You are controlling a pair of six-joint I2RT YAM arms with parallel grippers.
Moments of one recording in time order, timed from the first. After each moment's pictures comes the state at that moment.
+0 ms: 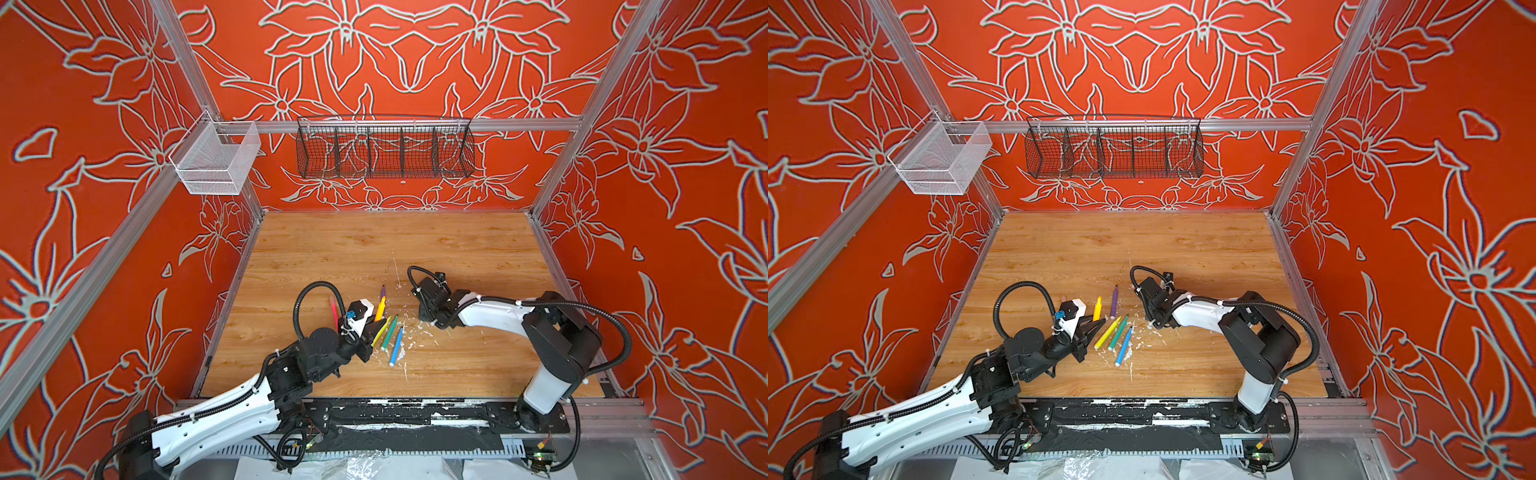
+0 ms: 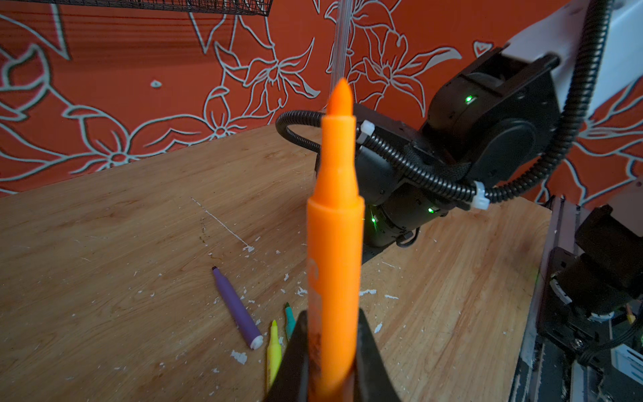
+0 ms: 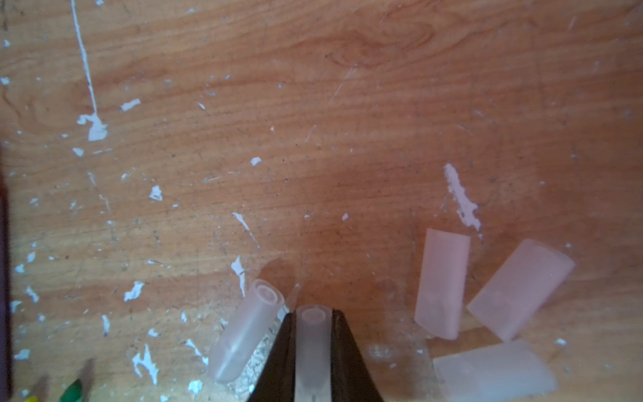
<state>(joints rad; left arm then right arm) -0.95 0.62 0.34 0.08 -0.19 -0.13 0.77 1.70 0.92 -0.38 0.33 0.87</state>
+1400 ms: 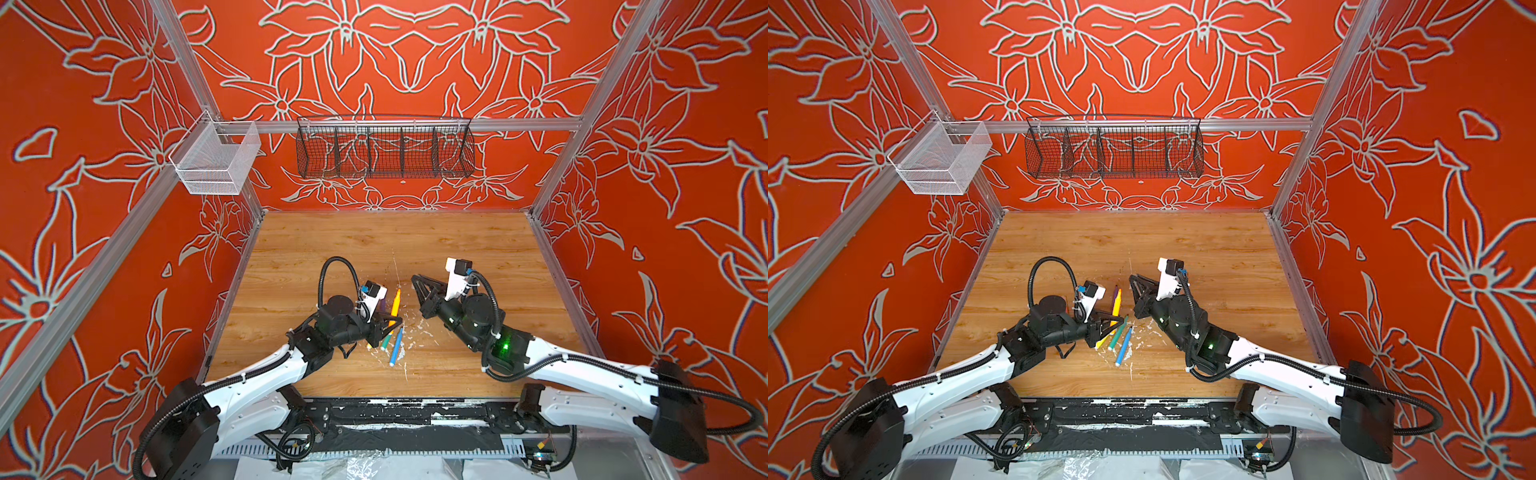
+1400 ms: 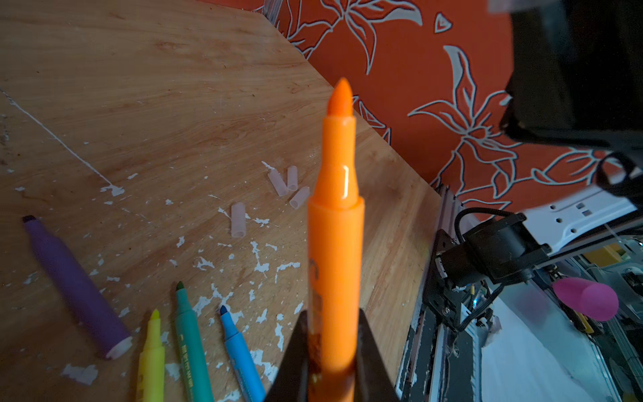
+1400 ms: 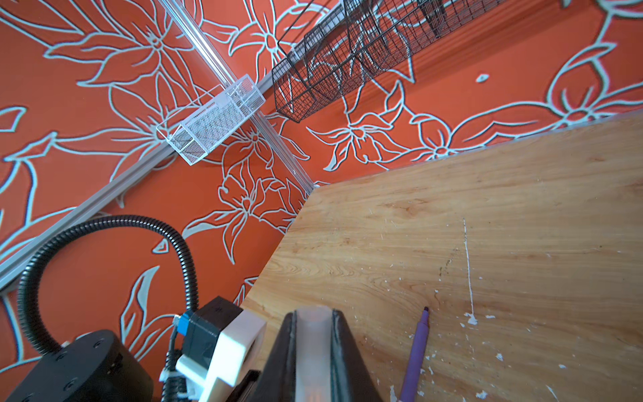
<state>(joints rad) -0.66 1.01 0.42 0.25 0.45 -0.40 1.02 1.07 0.64 0.43 0.40 0.64</state>
